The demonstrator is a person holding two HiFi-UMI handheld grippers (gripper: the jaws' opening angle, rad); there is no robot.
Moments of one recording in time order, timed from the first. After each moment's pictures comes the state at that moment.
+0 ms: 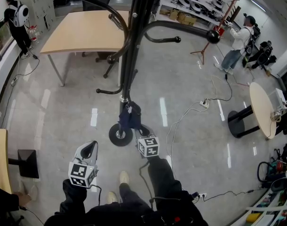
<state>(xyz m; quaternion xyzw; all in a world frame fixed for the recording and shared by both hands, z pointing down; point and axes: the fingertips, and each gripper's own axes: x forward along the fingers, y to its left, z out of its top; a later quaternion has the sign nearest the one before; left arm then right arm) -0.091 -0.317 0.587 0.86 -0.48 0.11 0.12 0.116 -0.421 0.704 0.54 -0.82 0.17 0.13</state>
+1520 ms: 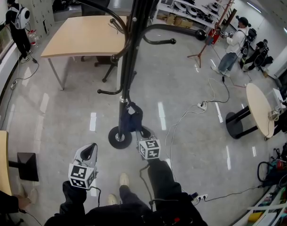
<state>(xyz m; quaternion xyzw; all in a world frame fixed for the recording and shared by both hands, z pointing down) -0.098 -0.298 0.581 0.87 -0.48 0.11 0.11 0.120 -0.401 0.676 0.55 -0.81 0.15 0.12</state>
